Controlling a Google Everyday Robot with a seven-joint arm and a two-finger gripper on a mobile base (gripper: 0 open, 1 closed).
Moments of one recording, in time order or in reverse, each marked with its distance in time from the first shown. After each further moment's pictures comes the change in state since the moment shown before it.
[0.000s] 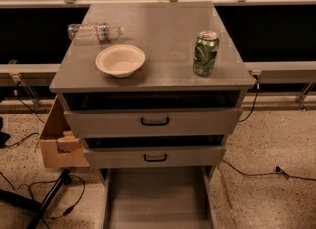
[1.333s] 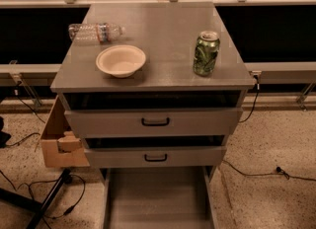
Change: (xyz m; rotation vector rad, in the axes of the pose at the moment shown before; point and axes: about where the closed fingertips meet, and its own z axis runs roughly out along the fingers) arm -0.047 0.028 0.046 -0.053 -0.173 0.080
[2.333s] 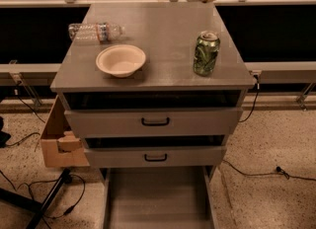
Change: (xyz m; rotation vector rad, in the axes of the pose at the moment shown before) arm 0.055 0.029 0.127 -0.062 -0.060 0.118
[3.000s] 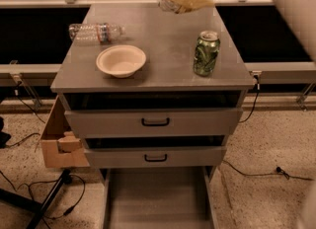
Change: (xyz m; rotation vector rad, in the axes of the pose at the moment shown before) arm 0.026 0.007 0.107 0.013 0.013 0.040
